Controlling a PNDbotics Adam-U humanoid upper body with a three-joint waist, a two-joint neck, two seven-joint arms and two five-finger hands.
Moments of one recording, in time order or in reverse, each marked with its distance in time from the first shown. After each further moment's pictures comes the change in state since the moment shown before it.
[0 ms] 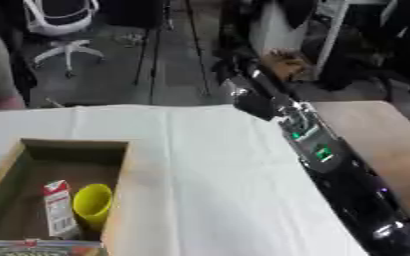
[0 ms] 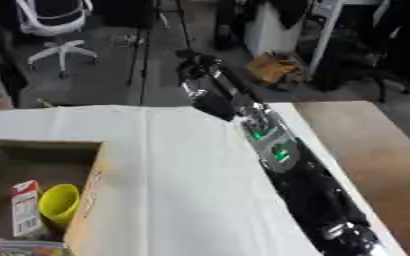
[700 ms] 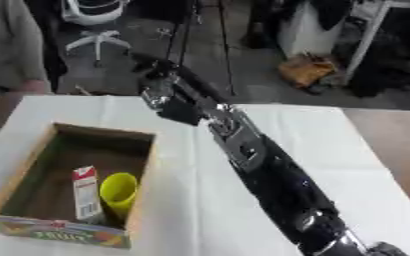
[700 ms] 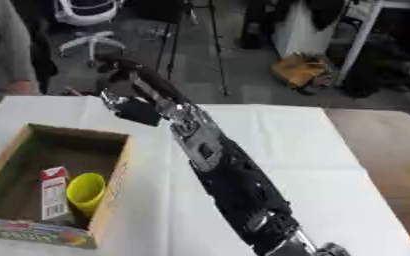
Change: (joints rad) left arm -0.019 -0.033 -0.049 -0.094 0.026 0.013 0.001; right arm -0.196 0.280 0.084 0.127 0.205 -0.104 -0.052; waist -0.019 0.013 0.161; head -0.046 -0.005
